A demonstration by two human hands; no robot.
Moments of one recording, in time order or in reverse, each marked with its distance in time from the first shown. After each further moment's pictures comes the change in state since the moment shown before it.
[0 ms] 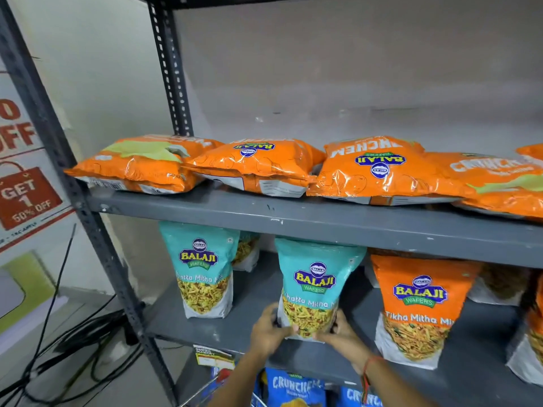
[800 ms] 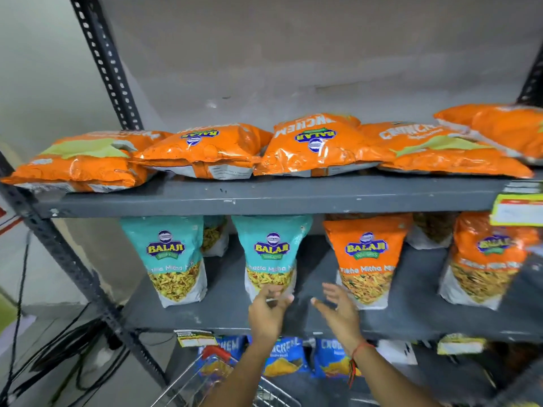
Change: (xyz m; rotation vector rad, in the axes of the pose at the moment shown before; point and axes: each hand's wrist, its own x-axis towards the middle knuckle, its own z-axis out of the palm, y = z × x) left_hand -0.063 0.034 0.056 0.066 0.180 0.163; right_hand -0.072 0.023 -0.016 0.057 0.570 -0.177
